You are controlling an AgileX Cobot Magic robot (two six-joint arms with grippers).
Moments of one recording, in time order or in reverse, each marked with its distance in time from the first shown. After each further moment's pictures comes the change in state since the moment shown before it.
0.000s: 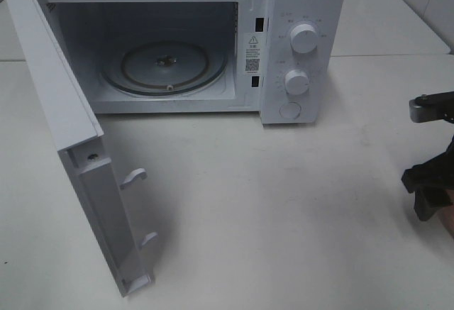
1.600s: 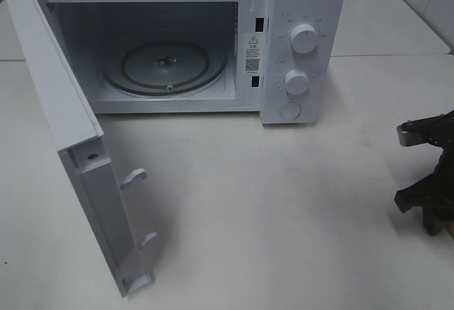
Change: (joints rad) left arm 0.000 0.000 0.000 0.000 0.000 0.000; right arm -0.006 0.160 0.006 -0.078 -0.089 0.039
